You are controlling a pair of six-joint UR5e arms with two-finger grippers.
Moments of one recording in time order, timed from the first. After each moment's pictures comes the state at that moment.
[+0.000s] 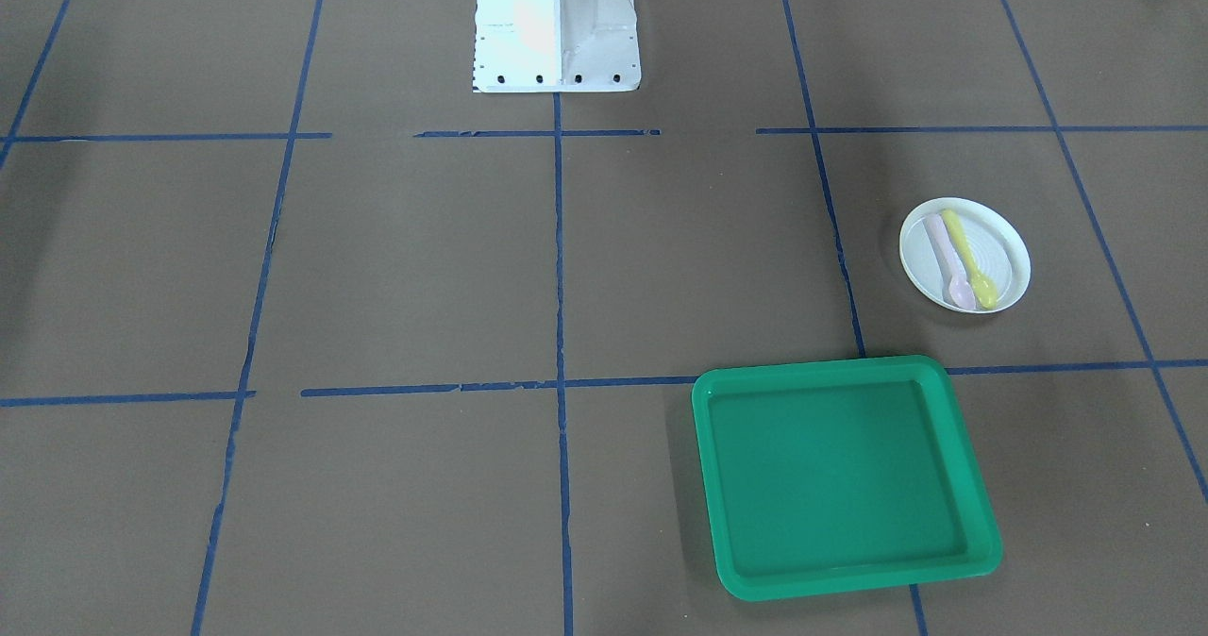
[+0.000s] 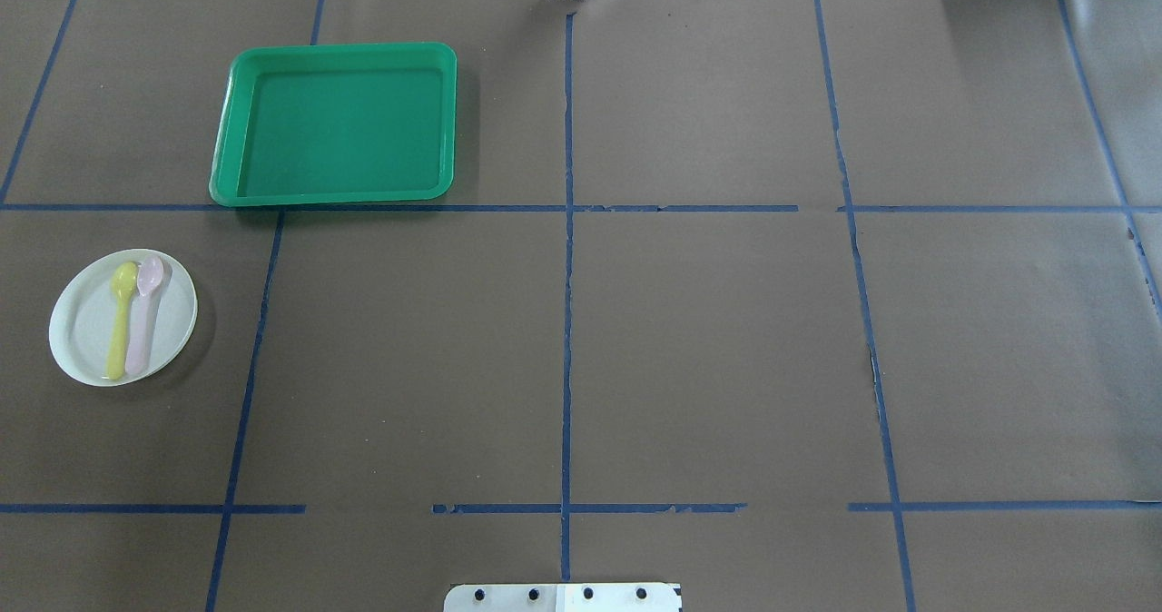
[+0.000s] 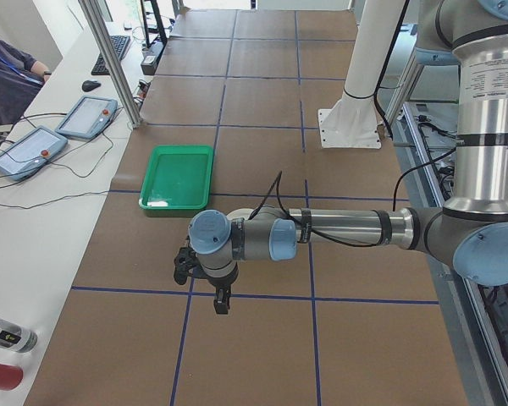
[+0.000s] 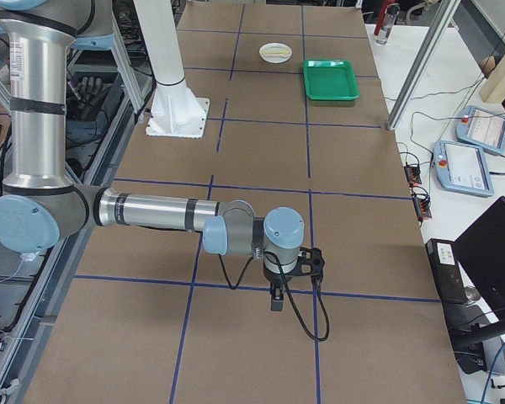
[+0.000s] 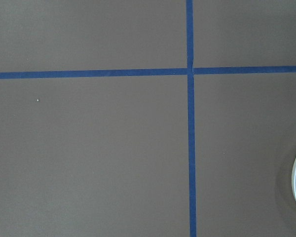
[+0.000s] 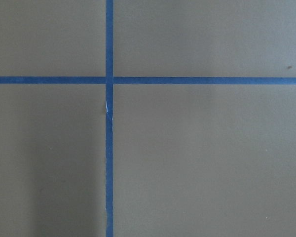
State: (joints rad) left arm -1.59 -1.52 -1.62 -1.52 -2.36 0.07; right arm 1.58 -1.65 1.61 -1.51 2.28 0.03
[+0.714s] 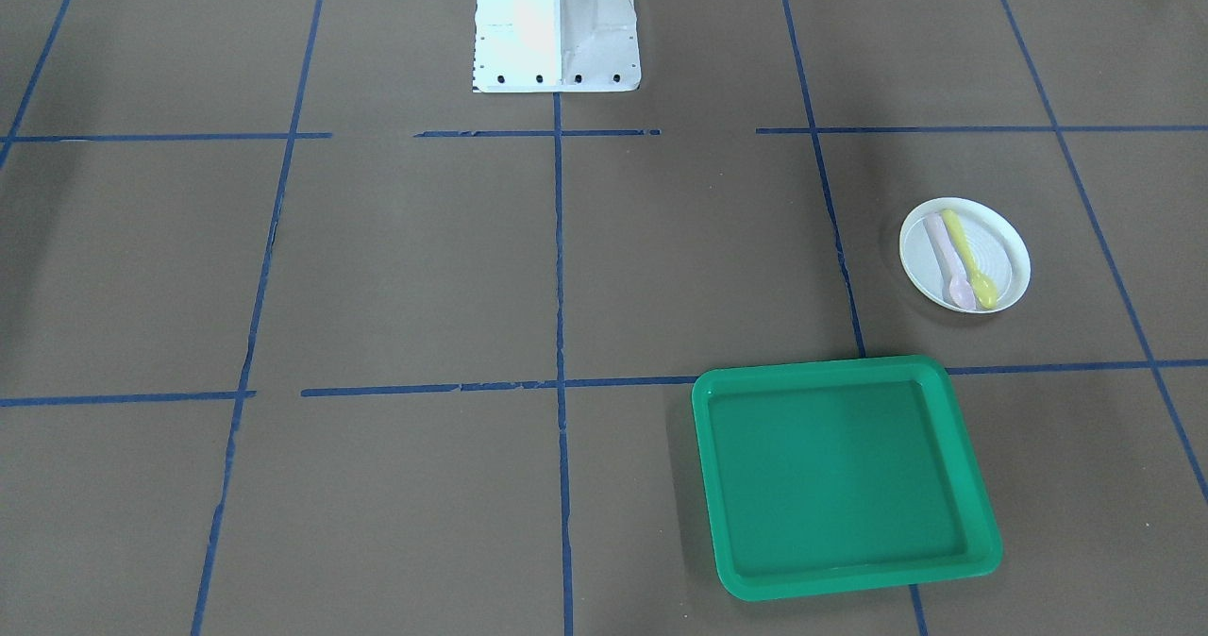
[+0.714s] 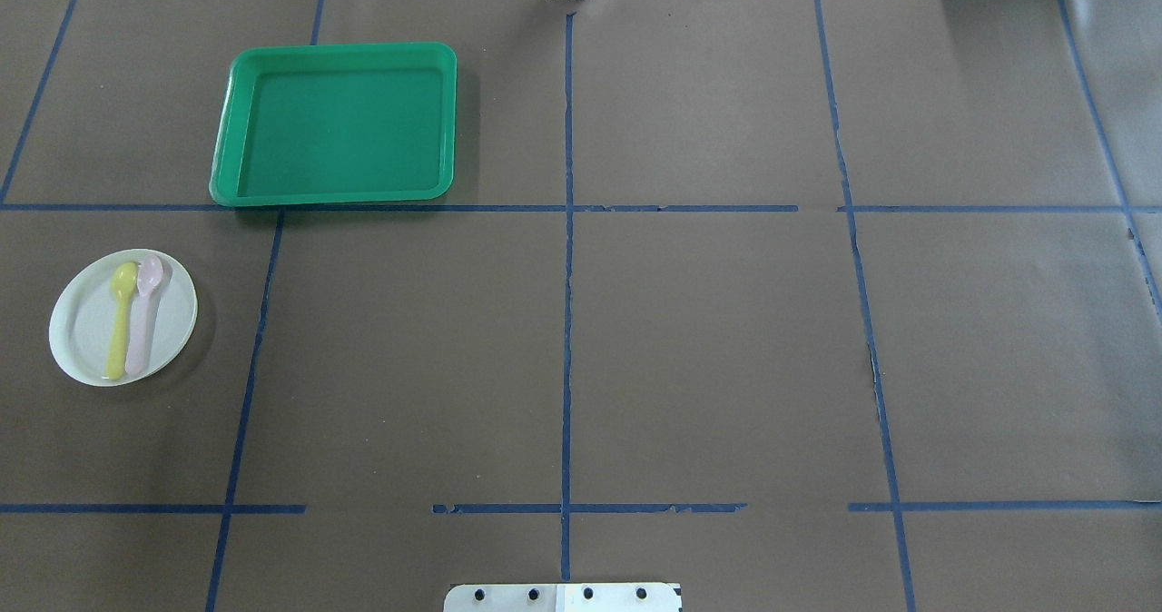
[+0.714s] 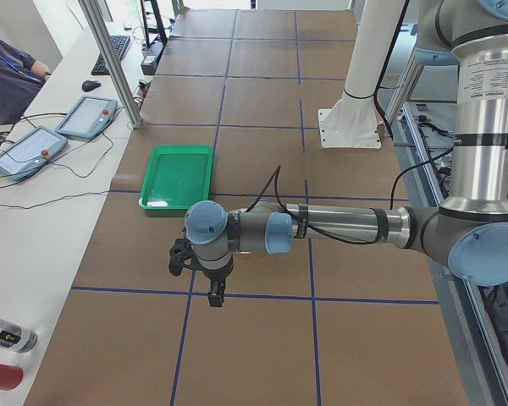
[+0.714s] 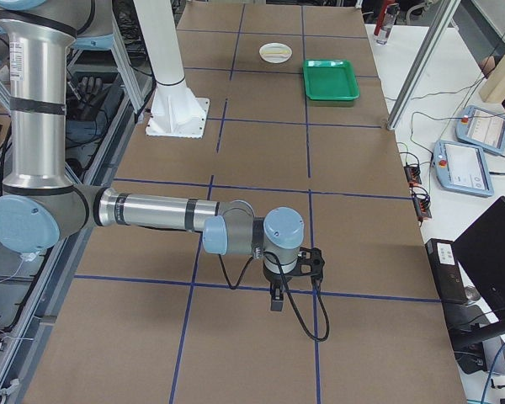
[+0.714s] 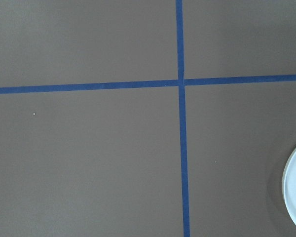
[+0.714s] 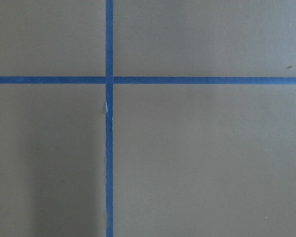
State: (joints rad) left arm -1.58 -1.54 -1.67 -1.53 -2.36 0.05; right arm 1.58 -1.65 1.61 -1.51 2.28 0.03
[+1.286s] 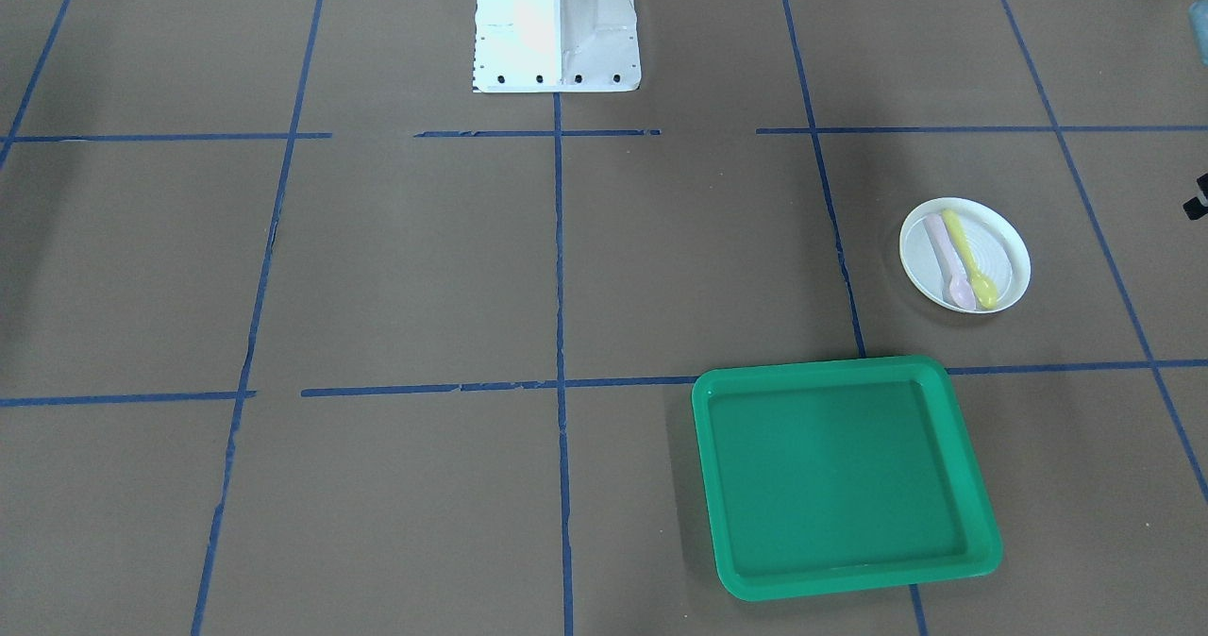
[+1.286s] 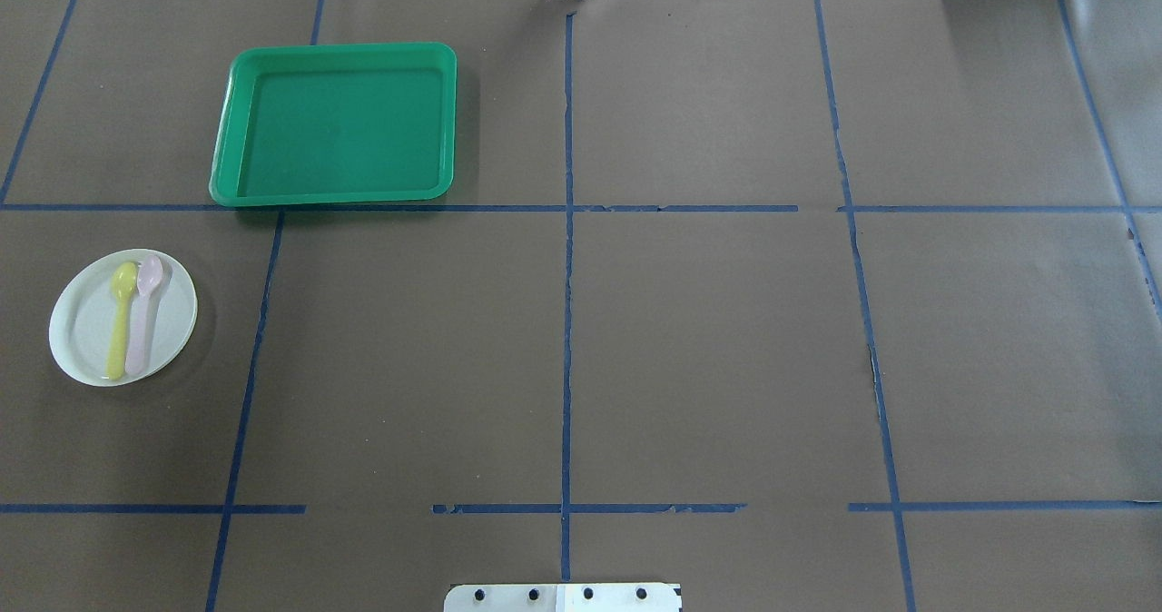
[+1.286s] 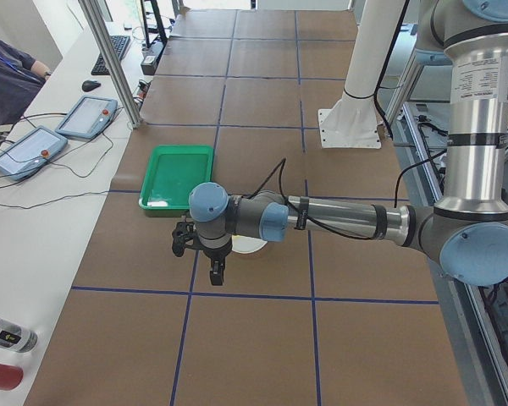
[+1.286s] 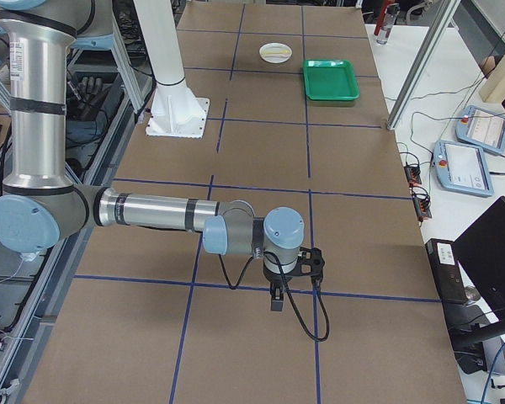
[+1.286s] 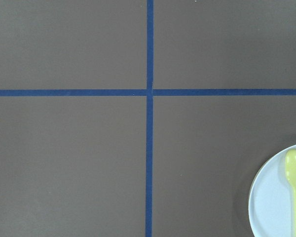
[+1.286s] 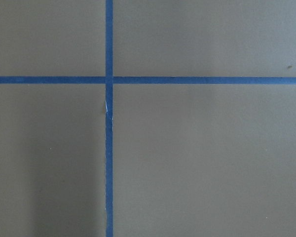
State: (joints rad) left arm -1.42 -1.53 -1.69 -1.69 -2.36 -0.29; right arm 1.58 -1.65 1.61 -1.51 2.28 0.03
